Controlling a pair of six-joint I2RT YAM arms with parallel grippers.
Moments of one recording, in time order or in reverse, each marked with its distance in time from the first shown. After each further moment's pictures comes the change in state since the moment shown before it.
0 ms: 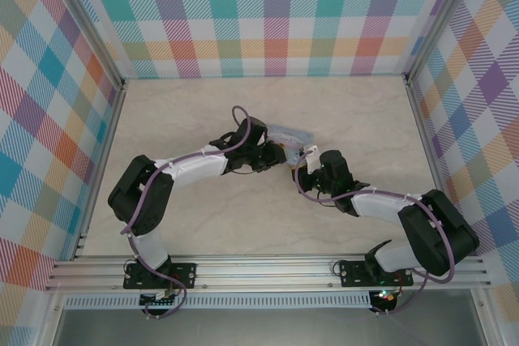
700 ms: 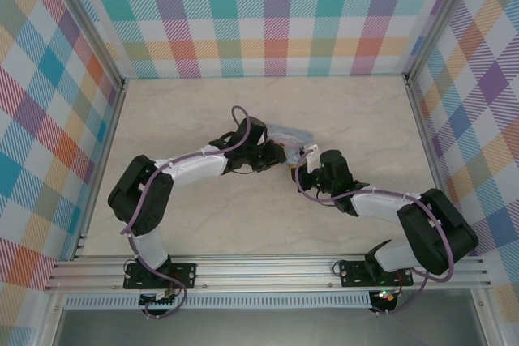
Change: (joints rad) left arm 0.001 0.000 0.000 0.006 0.002 -0.008; right arm -0.006 0.005 0.000 0.034 -0.006 0.027
